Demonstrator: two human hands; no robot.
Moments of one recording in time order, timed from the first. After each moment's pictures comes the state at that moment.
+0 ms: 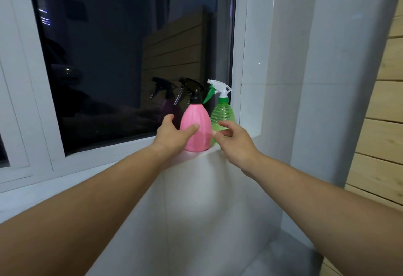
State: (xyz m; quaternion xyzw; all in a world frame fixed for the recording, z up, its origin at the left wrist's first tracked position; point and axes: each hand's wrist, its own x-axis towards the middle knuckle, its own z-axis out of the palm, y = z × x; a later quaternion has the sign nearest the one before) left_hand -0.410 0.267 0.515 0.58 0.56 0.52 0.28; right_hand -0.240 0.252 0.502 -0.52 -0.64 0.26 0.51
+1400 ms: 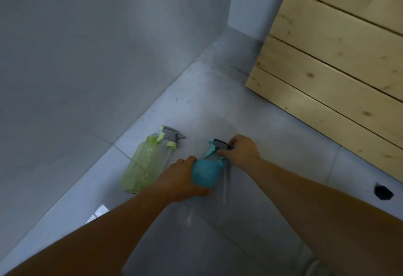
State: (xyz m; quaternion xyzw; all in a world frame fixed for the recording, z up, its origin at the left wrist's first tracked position) left_hand -0.263 0.095 -0.016 0.74 0.52 -0.16 0.40; right_hand -0.054 0.093 -0.047 -0.83 -0.42 0.36 0.10
